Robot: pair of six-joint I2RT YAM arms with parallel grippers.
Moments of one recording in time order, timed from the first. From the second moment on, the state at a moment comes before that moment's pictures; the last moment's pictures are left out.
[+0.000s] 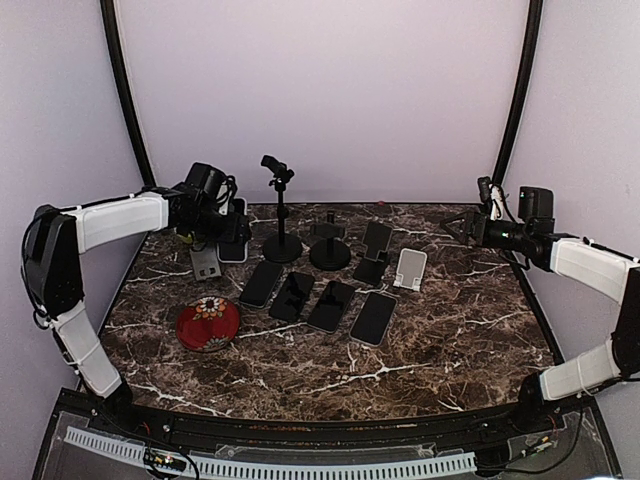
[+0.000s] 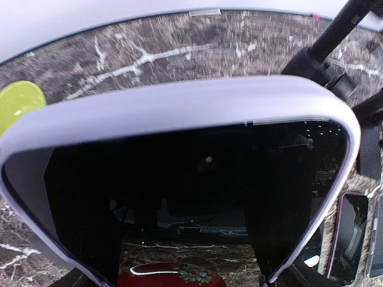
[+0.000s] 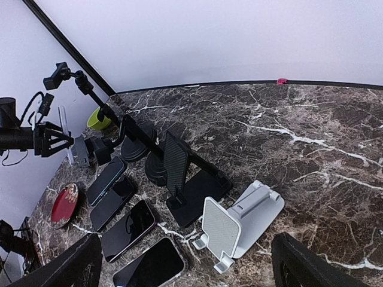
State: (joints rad) left arm -0.40 1.72 1.34 -0.47 -0.08 -0.21; right arm 0.04 1.28 0.80 0.02 -0.70 0.22
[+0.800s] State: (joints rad) left arm -0.41 1.98 1.45 -0.60 -0.08 -0.11; right arm 0.04 1.28 0.80 0.02 -0.70 0.22
